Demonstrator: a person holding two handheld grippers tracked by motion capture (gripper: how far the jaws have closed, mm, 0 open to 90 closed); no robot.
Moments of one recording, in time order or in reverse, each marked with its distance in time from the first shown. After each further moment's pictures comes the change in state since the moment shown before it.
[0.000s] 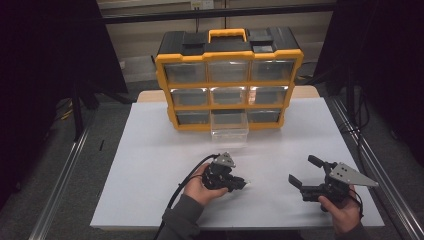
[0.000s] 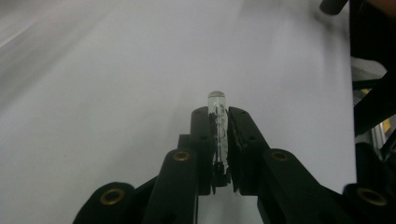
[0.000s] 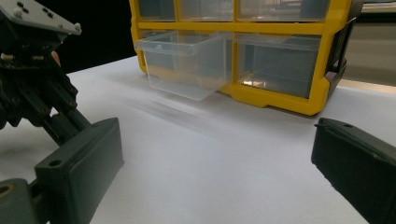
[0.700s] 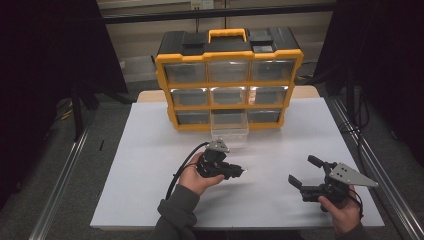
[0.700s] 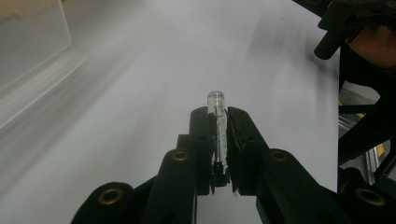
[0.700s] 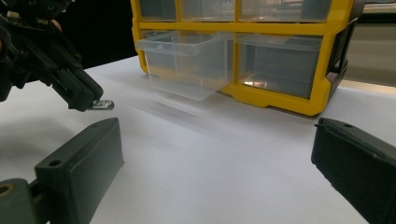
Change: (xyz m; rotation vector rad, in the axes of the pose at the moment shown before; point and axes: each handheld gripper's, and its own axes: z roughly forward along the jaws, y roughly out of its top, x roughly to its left) left arm 0.011 0.023 -0.026 -0.047 0.020 -0.042; right arm 0.001 0.000 0.000 -0.004 0.000 -0.002
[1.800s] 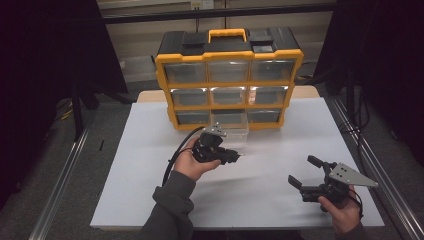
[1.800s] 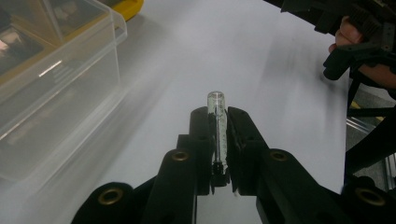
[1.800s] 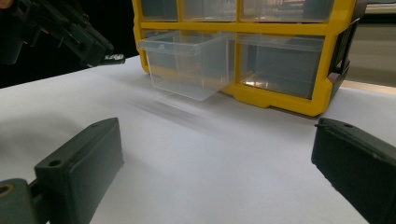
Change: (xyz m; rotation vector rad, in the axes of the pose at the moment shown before) left arm 0.008 0.035 -0.026 0.006 0.066 0.032; right arm 0.000 0.000 0.000 0.002 0.008 -0.006
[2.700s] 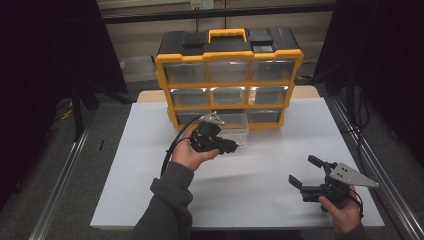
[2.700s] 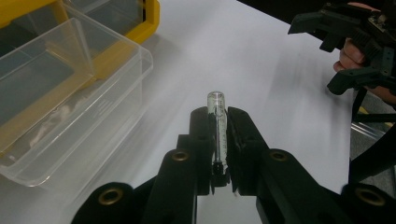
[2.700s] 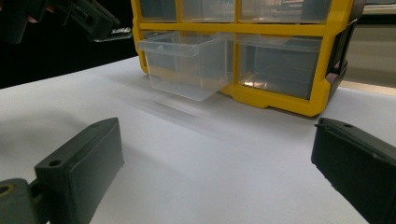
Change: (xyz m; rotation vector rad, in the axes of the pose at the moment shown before) left arm 0.010 0.021 -0.014 -0.016 0.015 0.009; right arm 0.000 0.000 -0.001 -0.002 0.001 0.002
